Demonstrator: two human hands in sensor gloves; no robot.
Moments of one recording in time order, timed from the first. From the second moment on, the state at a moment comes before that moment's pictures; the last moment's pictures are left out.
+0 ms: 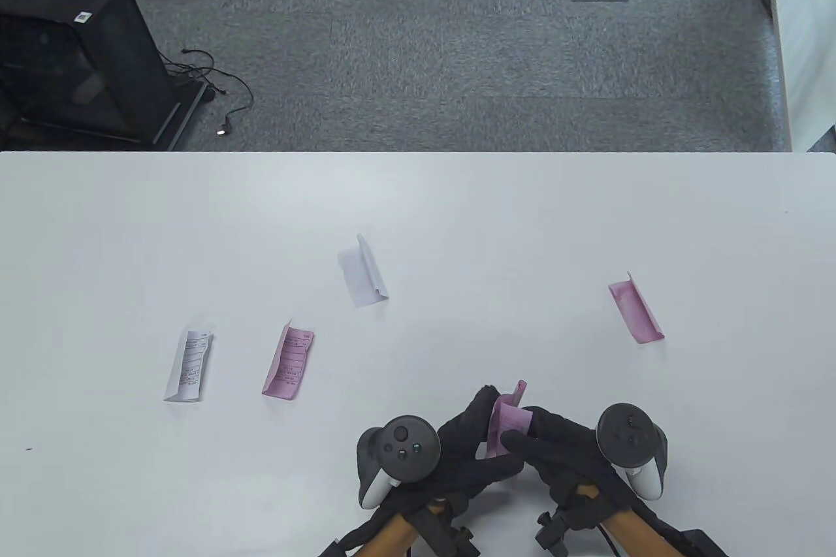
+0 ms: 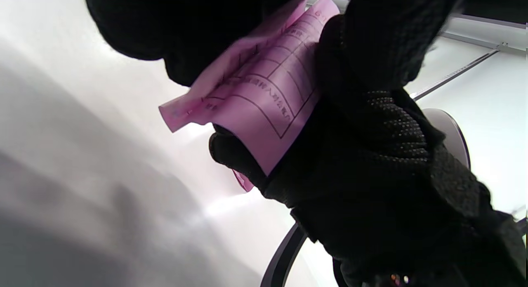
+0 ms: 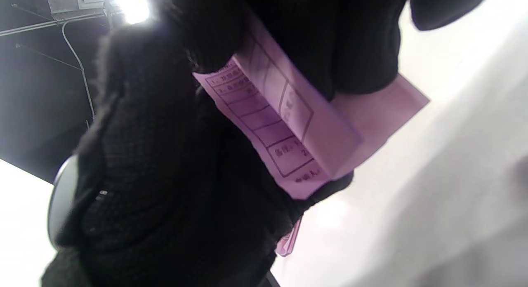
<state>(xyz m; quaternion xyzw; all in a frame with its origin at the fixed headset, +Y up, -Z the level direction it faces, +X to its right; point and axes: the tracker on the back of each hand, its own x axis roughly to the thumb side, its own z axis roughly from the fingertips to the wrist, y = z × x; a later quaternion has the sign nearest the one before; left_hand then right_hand) -0.026 -0.759 -0.176 -0.10 -0.20 0.50 0.84 0.194 -0.756 -0.189 0.14 0.07 0.82 0.55</state>
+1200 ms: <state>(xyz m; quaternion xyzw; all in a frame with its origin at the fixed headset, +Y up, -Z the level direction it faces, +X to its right) -0.081 -0.765 -0.202 -0.10 -0.02 0.32 0.94 0.230 -0.756 -0.214 0.06 0.04 0.94 0.32</state>
